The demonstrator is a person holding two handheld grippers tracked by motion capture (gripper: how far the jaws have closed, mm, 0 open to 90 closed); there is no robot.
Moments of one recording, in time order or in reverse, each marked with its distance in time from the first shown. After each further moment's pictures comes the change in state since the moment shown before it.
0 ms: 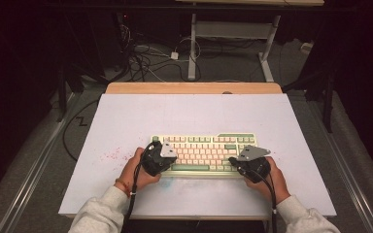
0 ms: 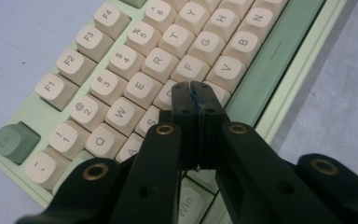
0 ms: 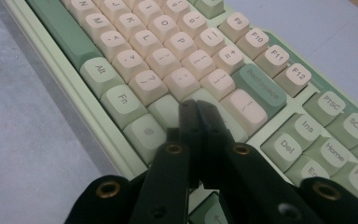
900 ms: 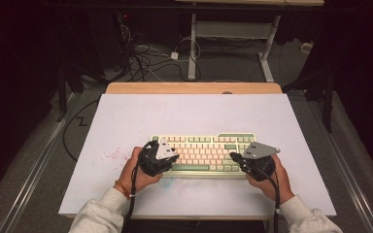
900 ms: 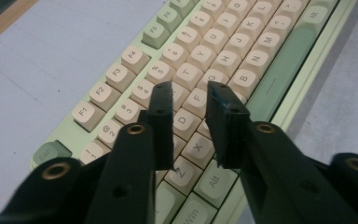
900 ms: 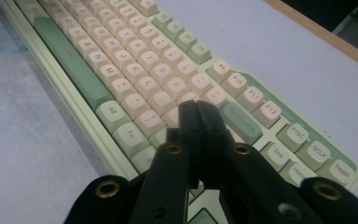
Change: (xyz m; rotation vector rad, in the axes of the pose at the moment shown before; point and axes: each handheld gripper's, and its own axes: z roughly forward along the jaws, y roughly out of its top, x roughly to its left) left arm -0.006 0.000 -0.011 -0.122 0.072 -0.006; right arm -0.004 0.012 -0.024 -0.108 -0.011 0.021
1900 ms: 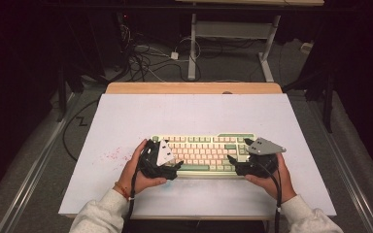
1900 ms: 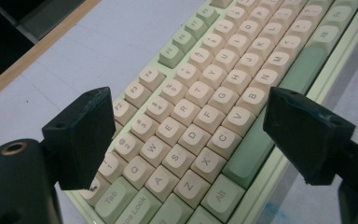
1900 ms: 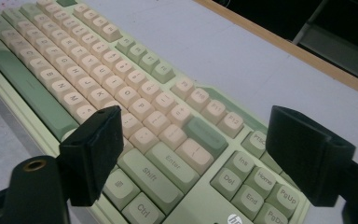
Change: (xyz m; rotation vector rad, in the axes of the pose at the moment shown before) left arm -0.011 -0.001 -0.003 -0.056 0.095 0.037; right arm -0.006 0.001 -0.001 -0.066 -0.105 0.067
